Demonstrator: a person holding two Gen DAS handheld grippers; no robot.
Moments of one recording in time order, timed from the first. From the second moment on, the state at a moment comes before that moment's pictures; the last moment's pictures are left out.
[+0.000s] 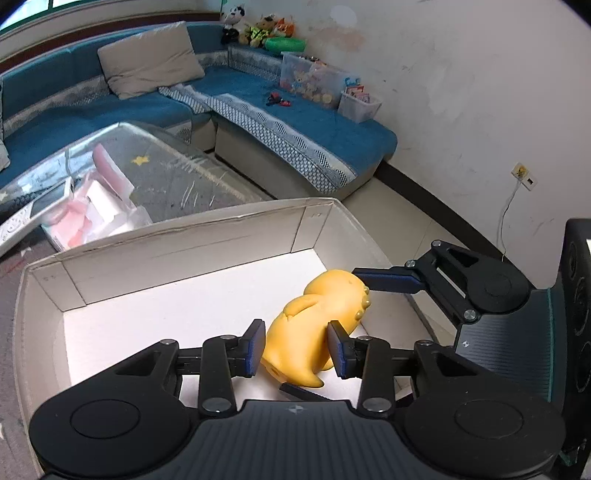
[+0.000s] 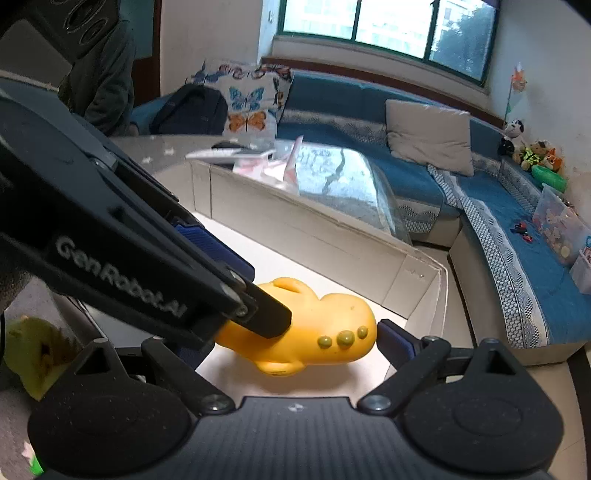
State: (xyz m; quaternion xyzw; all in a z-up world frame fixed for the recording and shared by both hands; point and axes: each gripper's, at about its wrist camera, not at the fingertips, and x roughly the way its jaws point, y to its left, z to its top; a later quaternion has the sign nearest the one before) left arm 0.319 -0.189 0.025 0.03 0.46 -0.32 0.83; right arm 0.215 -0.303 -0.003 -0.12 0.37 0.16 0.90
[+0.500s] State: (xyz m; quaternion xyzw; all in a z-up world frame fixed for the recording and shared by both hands) left arm 0.334 -0.194 0.010 0.00 0.49 -0.32 0.81; right arm 0.238 -0.304 -0.014 -0.14 0.41 0.17 0.89
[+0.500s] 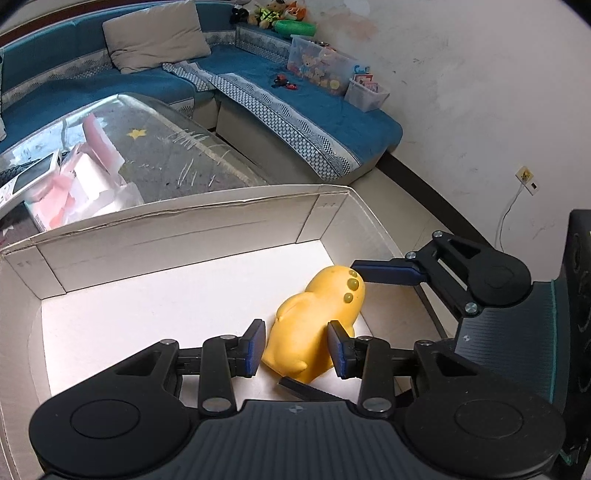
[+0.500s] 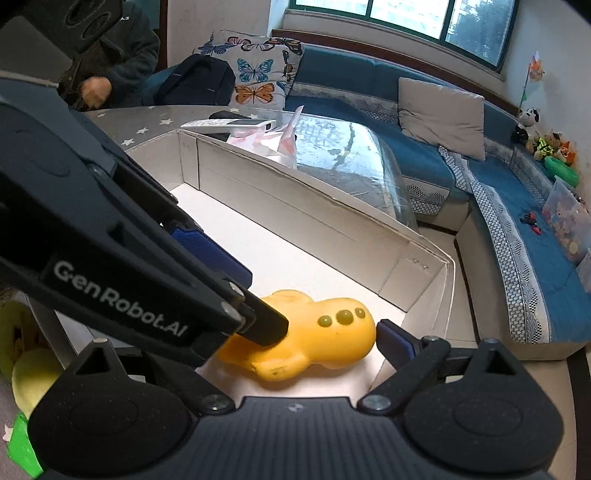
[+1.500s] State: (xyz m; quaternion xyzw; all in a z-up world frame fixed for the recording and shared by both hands) left arm 0.263 -0.164 0.053 0.02 0.43 -0.30 0.85; right arm 0.145 -0.317 0.028 -0.08 0.31 0.13 0.94
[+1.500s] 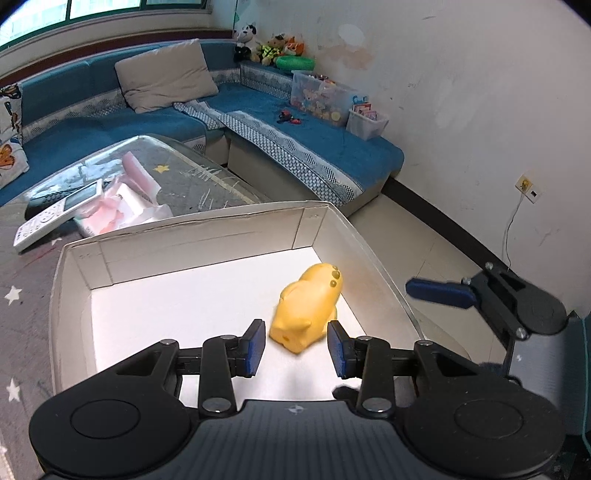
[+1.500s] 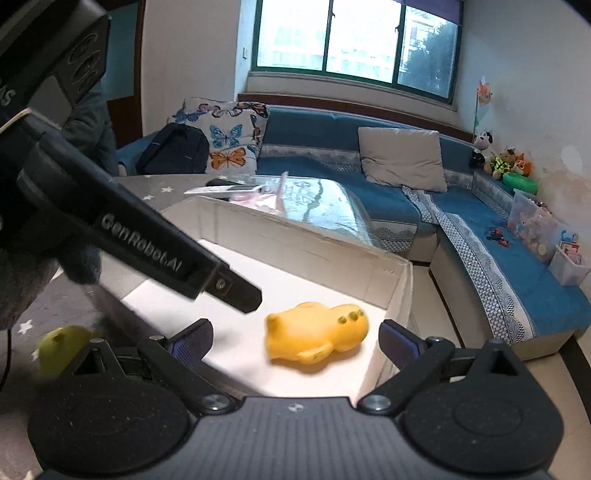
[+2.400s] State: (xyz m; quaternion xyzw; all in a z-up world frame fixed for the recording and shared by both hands) left arm 0.180 -0.068 0.051 0.05 0.39 -0.22 0.89; right arm 0.065 -0.215 0.012 -0.09 0.29 0.26 0.92
